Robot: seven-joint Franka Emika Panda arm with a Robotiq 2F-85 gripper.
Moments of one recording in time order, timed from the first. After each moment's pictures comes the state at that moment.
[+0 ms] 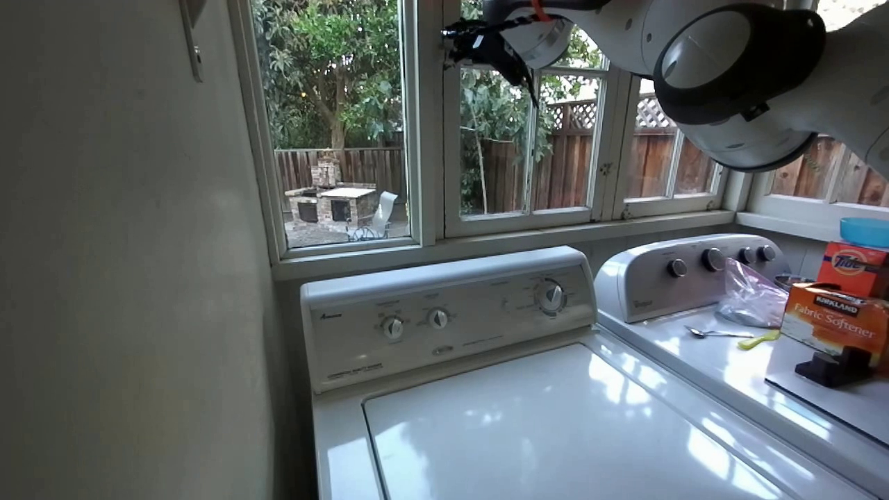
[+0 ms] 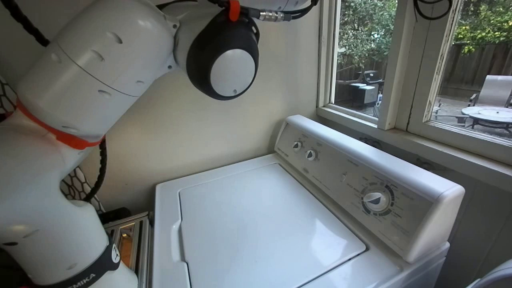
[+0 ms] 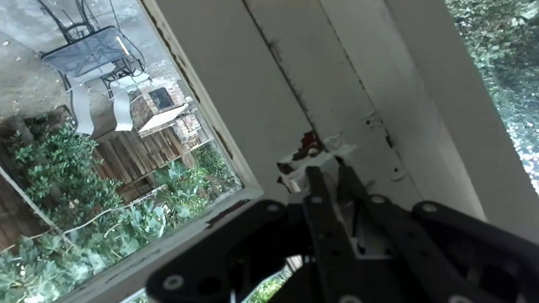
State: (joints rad) arm -0.18 0.88 0.52 -0.55 0.15 2.68 -0.05
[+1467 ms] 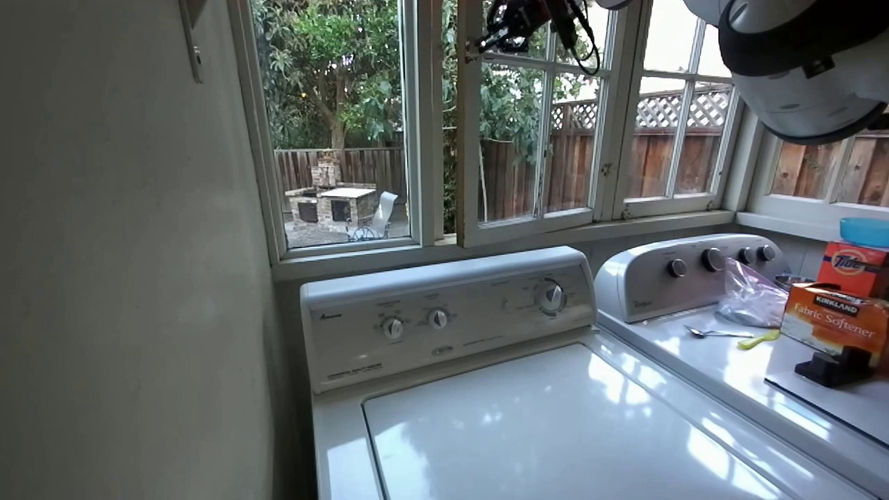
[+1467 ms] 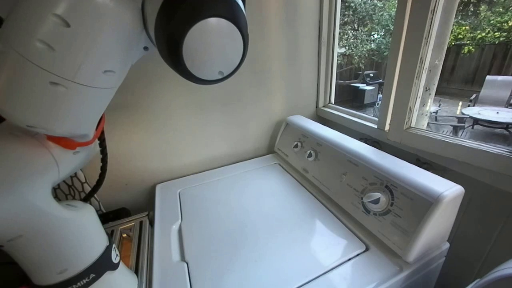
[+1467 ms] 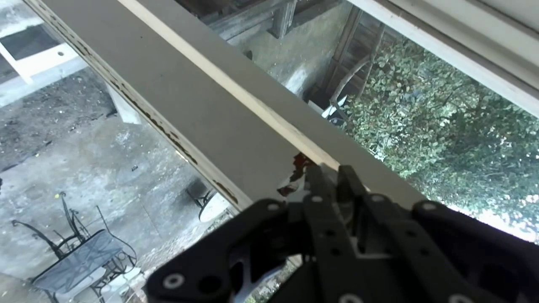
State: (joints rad) arm -0.42 0.77 0.69 -0.51 0.29 1.94 0.09
